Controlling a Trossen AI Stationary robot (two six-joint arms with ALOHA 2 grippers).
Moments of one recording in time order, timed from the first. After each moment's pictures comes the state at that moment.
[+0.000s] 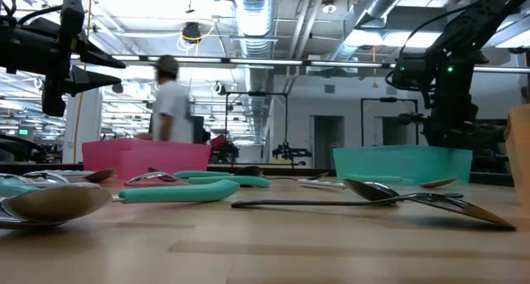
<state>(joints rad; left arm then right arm) -0.50 0.03 0.01 0.00 -1.32 -0.79 -0.79 1.20 0.58 -0.66 0.31 1.69</state>
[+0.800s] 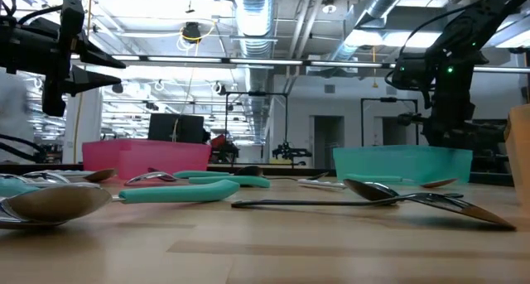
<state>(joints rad) -0.50 0.03 0.01 0.00 -1.32 -0.79 -0.79 1.20 0.58 -0.65 0.34 1.61</state>
